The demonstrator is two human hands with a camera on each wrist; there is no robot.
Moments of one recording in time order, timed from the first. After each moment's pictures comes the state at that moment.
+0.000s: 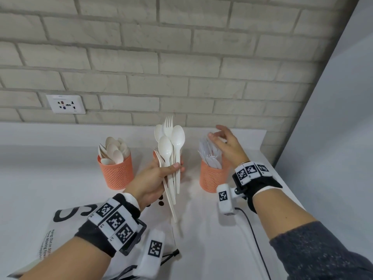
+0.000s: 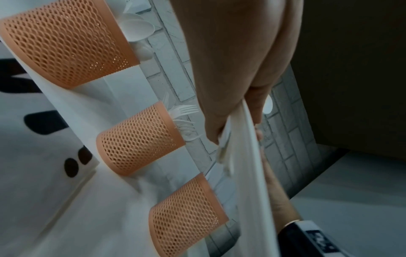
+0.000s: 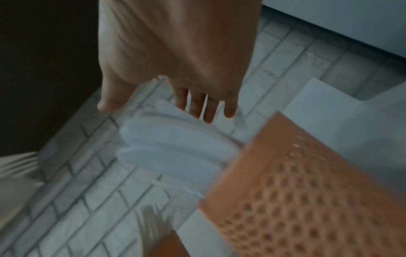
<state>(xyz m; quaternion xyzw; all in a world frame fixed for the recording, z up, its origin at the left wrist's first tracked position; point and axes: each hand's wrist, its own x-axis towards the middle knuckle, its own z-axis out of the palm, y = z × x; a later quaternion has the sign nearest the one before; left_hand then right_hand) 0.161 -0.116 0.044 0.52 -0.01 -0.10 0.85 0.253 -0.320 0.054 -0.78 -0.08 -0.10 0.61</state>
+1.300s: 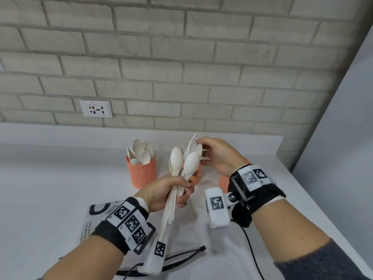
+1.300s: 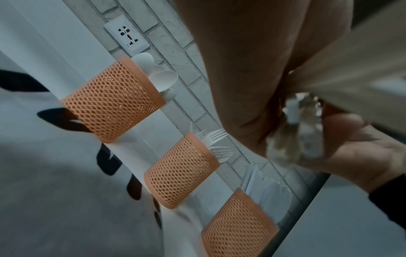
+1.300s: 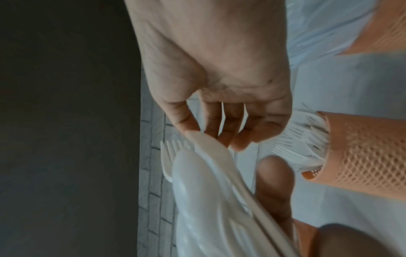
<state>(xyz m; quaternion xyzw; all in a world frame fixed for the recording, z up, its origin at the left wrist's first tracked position) 0.135 -0.067 0.038 0.53 -0.13 -0.28 0.79 0.196 -0.222 0.098 -0.66 -0.06 0.12 0.74</state>
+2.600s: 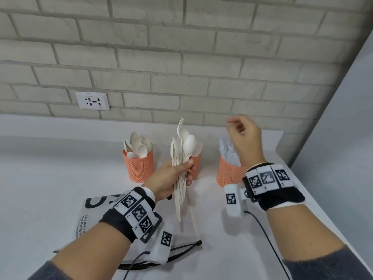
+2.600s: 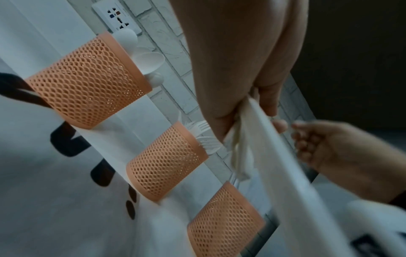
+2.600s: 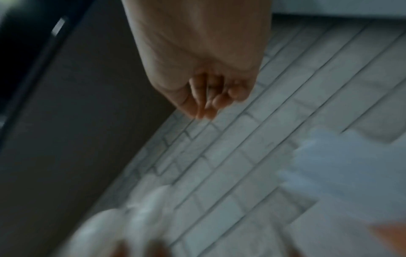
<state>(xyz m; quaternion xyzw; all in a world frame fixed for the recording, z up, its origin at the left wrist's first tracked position) 0.149 -0.088 0.038 0.59 -0.05 -0.11 0.80 0.205 -0.274 0.097 -0.79 -0.12 -0.31 0.51</state>
